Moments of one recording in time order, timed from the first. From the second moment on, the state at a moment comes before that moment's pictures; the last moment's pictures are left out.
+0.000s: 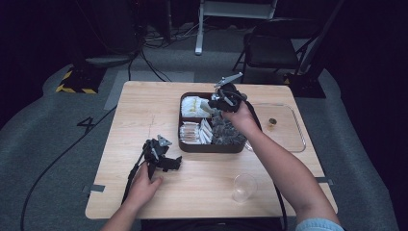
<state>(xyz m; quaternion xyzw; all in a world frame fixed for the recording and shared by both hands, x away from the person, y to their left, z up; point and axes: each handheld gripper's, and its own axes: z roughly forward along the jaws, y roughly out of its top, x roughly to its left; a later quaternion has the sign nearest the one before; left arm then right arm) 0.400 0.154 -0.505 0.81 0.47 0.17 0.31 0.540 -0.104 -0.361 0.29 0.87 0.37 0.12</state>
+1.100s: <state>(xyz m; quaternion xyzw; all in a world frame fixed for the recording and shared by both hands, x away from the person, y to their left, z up) 0.400 0.154 -0.505 0.81 0.47 0.17 0.31 0.403 -0.197 -0.308 0.24 0.86 0.45 0.11</state>
